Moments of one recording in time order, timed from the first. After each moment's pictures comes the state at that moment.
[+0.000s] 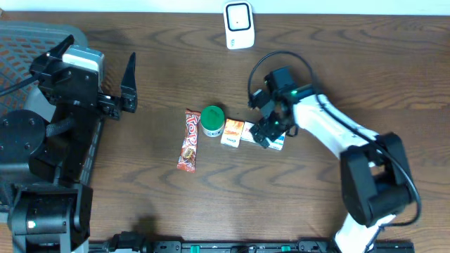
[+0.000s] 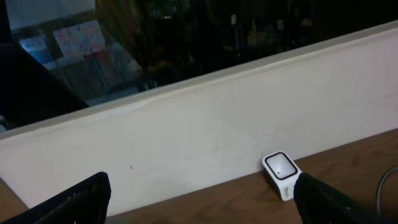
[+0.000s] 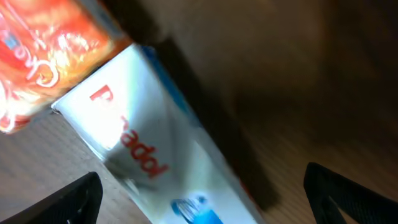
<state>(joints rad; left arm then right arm) 0.01 0.88 1.25 -0.37 0.21 0.22 0.42 1.91 1.25 -0.74 -0.13 -0.31</state>
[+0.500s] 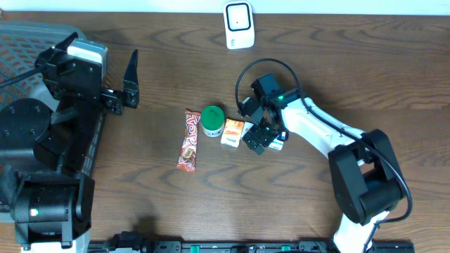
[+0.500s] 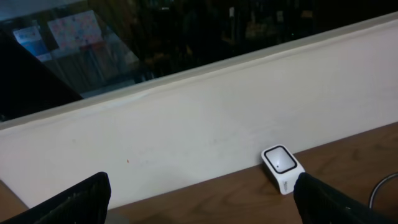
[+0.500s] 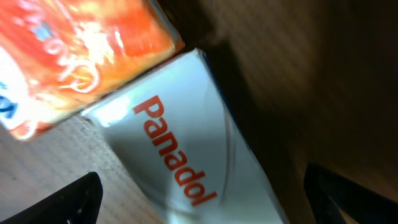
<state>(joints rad) 0.01 0.91 1.25 -0.37 0.21 0.22 0.48 1.94 1.25 -0.74 -0.11 -0.34</state>
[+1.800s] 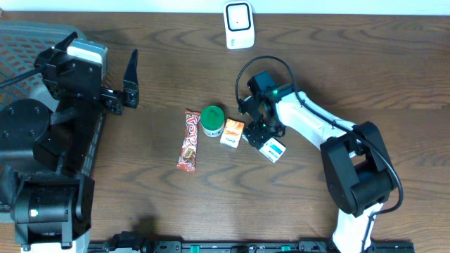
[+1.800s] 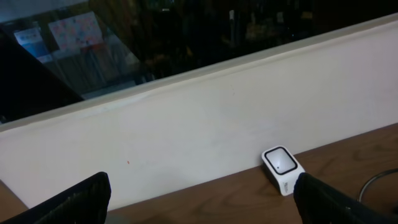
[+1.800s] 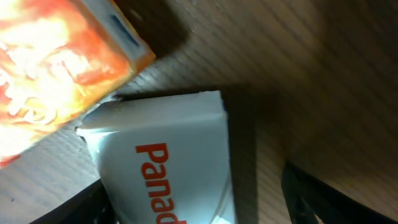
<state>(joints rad) 0.01 0.91 1.25 -0.36 0.21 0.22 0.48 2.01 1.32 -0.82 -0.09 -0.22</state>
